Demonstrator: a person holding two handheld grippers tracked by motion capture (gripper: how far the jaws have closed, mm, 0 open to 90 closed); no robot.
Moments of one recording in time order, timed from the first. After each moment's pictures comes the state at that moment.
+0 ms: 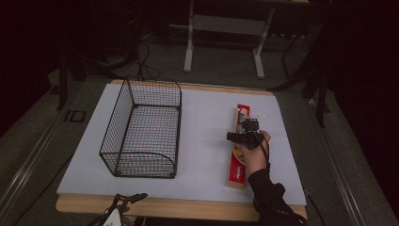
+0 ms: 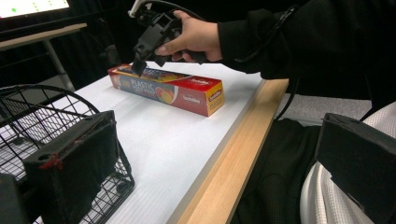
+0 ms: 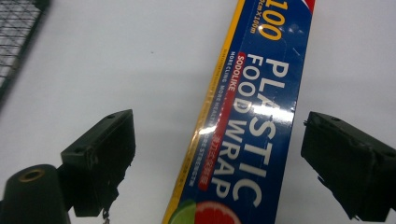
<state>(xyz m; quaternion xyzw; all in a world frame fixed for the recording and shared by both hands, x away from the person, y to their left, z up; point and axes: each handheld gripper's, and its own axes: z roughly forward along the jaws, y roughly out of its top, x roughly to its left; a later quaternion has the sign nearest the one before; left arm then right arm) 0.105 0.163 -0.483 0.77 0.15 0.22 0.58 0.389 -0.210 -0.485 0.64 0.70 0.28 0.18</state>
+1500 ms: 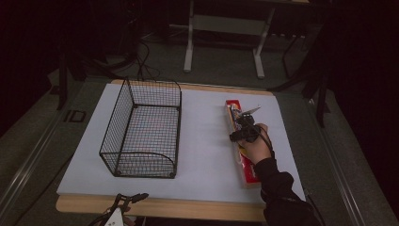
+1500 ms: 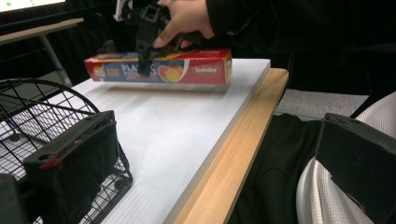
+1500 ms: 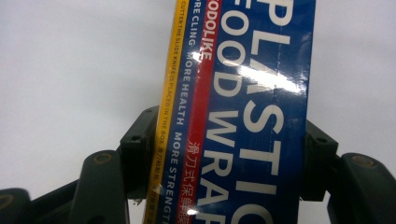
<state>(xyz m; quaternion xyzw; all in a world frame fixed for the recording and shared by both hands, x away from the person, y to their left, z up) 0.107 0.161 -0.485 0.78 0.15 0.21 0.57 0.410 -0.203 -0.470 0.59 0.78 0.16 0.13</state>
